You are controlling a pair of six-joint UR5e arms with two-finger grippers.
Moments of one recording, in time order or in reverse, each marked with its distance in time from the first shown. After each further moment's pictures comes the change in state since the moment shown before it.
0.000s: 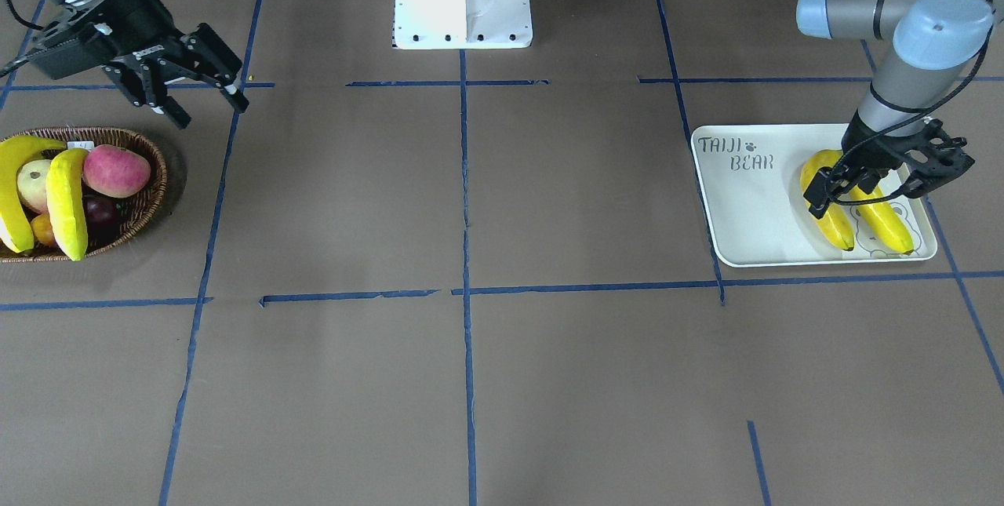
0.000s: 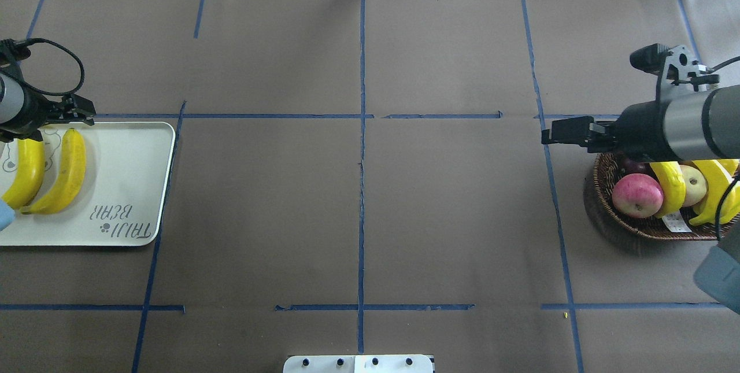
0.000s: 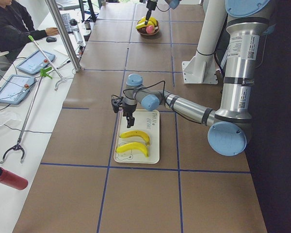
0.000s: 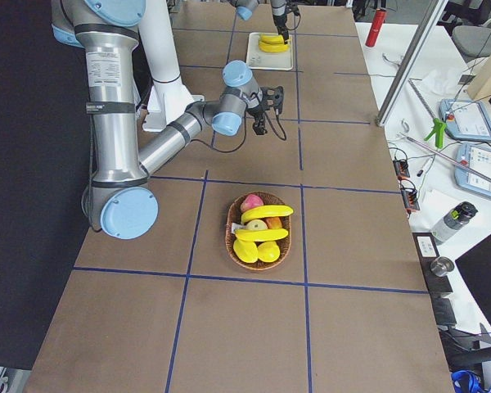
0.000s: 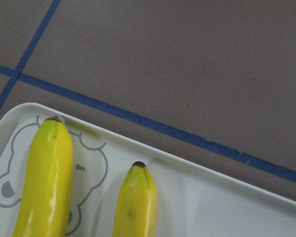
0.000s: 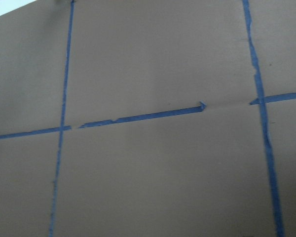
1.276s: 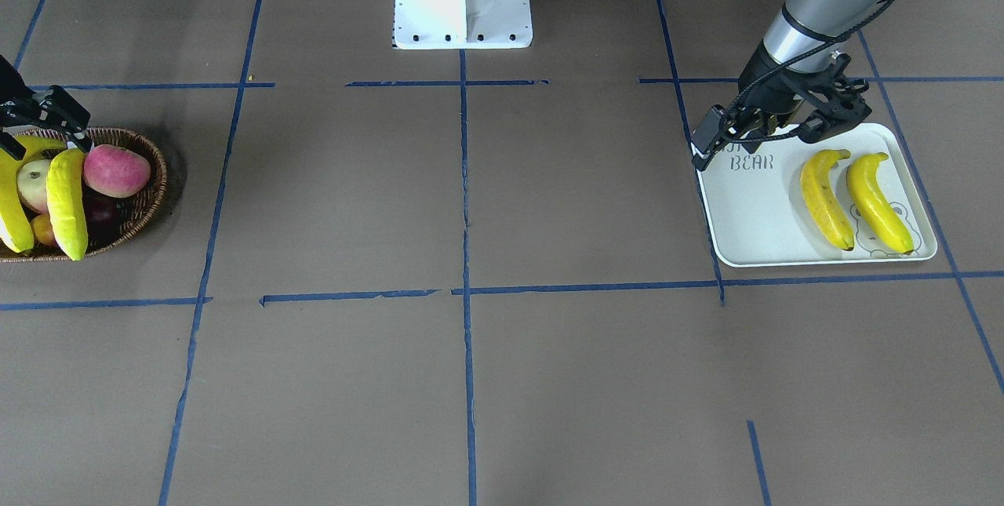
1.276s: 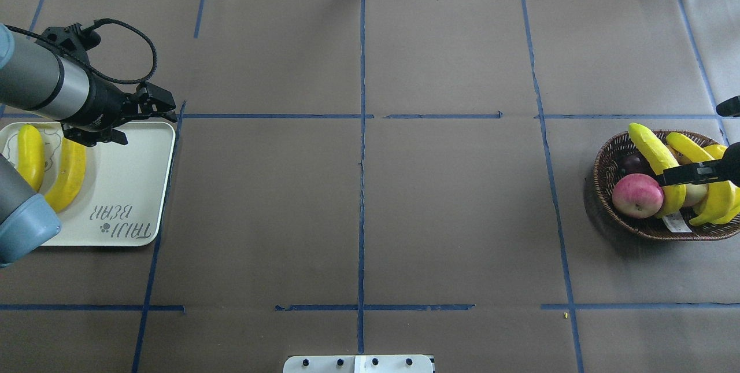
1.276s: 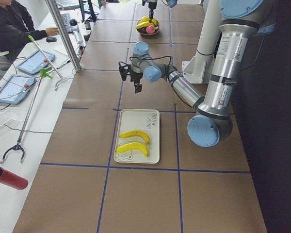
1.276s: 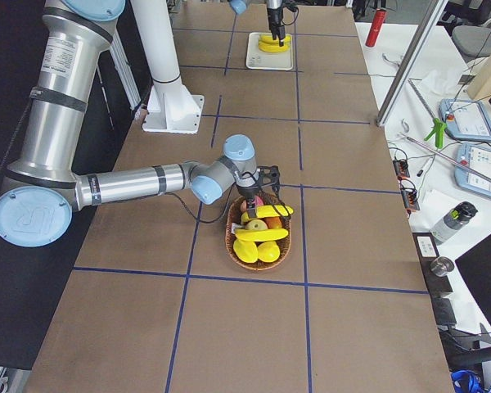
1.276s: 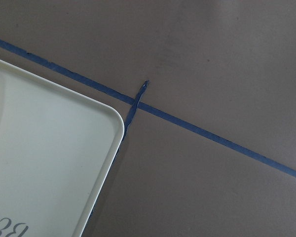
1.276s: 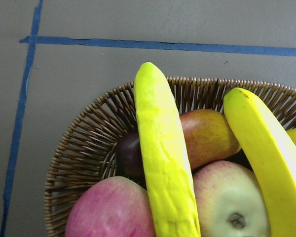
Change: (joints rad) left arm 0.112 -0.148 -0.159 0.084 -0.081 -0.202; right arm 0.154 -0.221 -0.237 0.058 0.103 -0.405
